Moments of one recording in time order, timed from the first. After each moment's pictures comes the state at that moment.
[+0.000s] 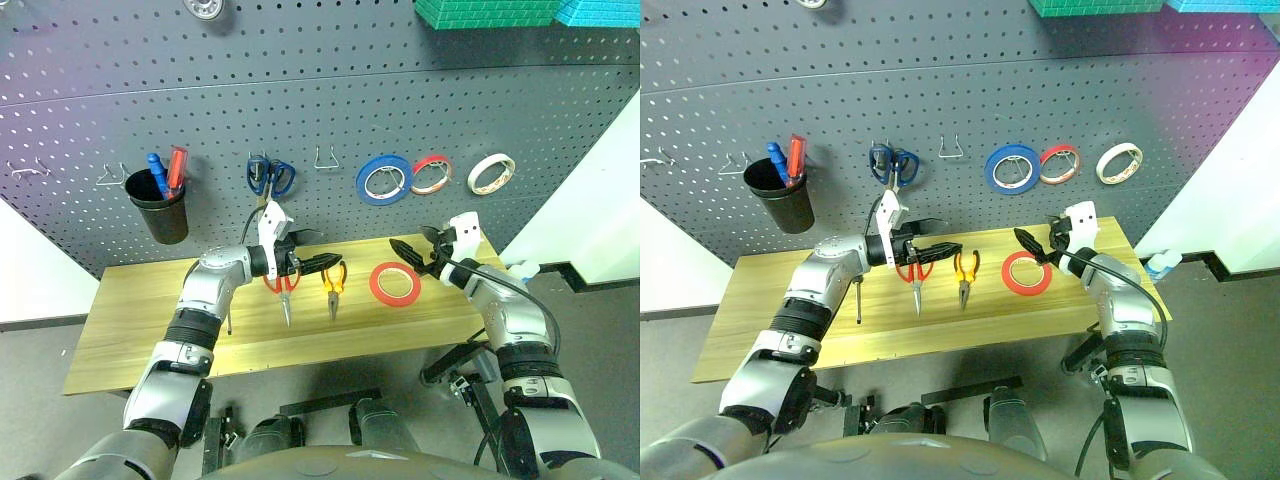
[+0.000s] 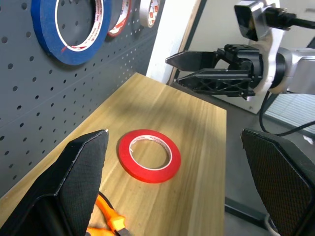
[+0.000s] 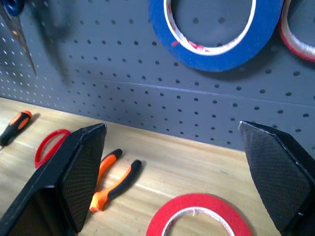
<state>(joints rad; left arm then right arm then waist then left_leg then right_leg) -0.63 0.26 -0.05 0.50 -0.30 0.30 -1.06 -0.44 -0.38 -0.13 0.45 0.28 0.21 0.68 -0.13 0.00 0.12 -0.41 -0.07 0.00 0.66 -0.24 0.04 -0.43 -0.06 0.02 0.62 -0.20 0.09</state>
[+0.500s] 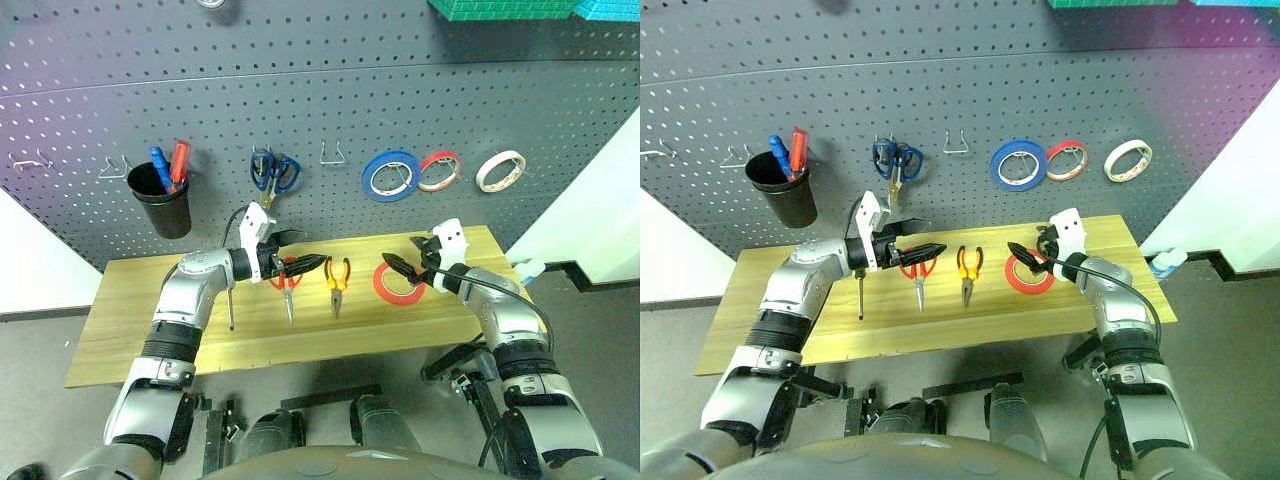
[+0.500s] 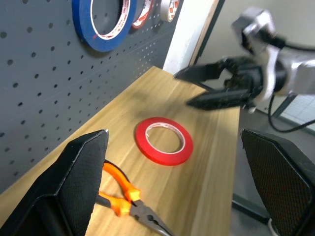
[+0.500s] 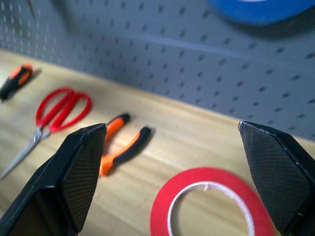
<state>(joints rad) -0.51 0.32 -0.03 0.26 -0.34 0.42 -1.01 -0.45 -0.39 -0.03 0.49 0.19 0.22 0.70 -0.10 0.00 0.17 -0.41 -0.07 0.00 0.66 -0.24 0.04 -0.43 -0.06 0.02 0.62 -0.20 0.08</state>
